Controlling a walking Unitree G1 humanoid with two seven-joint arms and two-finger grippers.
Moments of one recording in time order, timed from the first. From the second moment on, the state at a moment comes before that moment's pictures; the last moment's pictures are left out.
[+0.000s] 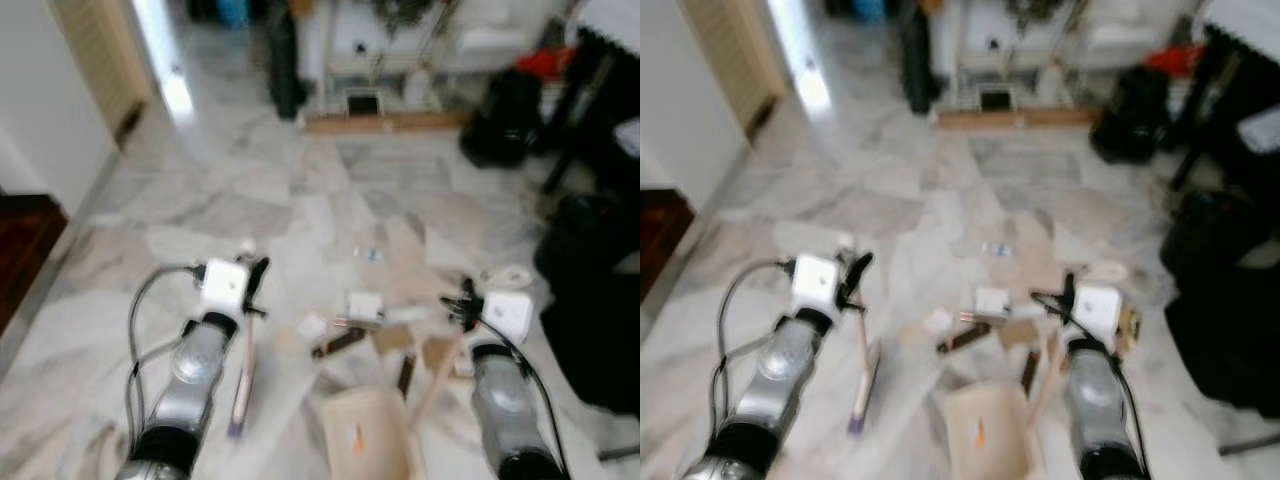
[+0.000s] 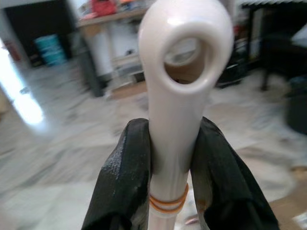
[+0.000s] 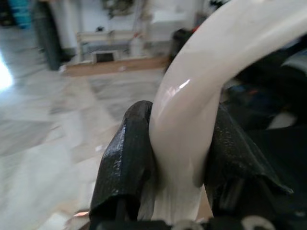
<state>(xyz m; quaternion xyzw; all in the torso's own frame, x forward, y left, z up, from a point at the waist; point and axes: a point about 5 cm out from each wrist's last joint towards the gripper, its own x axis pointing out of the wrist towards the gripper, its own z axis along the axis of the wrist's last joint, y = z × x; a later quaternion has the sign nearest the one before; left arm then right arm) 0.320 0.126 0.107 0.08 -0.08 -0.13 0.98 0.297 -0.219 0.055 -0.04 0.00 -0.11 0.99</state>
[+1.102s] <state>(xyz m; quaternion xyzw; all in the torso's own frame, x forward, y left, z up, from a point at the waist) 0.318 0.130 0.103 0.06 -0.08 -0.13 0.99 0.293 -0.216 0.052 -0.04 0.00 -0.11 0.99</state>
